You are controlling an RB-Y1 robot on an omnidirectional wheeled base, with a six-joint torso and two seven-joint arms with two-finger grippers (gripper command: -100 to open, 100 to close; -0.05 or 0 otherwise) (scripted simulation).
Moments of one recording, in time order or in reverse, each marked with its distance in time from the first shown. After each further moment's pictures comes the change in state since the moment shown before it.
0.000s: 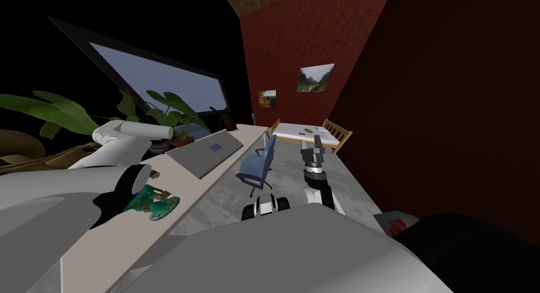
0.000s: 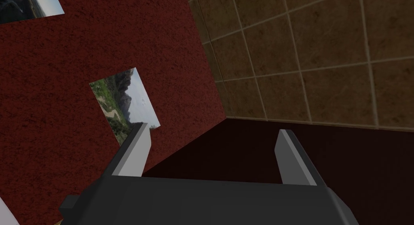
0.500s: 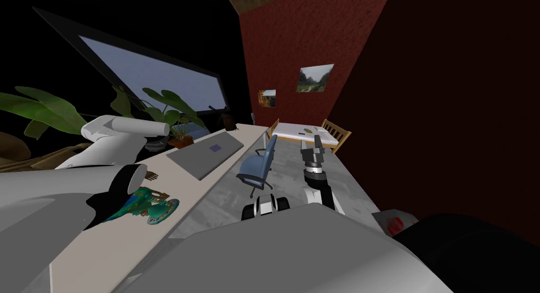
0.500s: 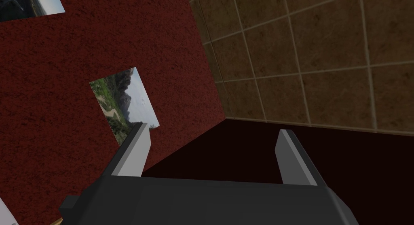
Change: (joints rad) left arm -0.006 0.021 0.004 -0.051 0.020 0.070 -0.013; right arm 0.000 0.000 0.000 0.000 0.000 0.000 0.000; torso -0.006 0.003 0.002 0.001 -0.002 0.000
